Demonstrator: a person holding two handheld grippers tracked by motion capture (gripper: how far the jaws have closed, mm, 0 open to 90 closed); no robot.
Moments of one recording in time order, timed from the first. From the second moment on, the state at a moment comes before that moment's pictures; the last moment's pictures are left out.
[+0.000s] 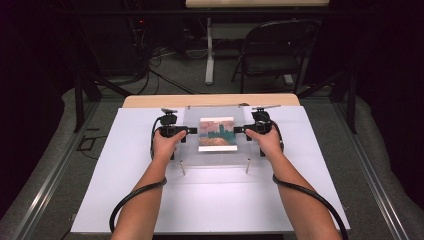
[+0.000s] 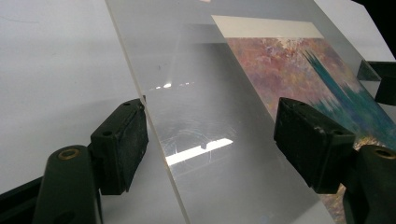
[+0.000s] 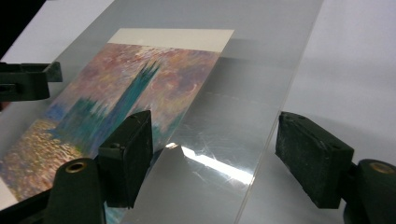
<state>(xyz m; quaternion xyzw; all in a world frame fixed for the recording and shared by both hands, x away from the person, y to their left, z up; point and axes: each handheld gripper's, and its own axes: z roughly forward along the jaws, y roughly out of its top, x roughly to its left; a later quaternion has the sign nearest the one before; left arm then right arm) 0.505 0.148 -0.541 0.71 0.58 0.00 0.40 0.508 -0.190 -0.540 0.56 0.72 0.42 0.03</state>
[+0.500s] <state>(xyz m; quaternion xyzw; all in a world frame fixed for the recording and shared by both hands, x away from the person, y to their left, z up) 0.506 0.147 -0.541 0.70 0.59 -0.02 0.40 0.508 -0.185 -0.541 0.56 0.71 0.42 0.03</state>
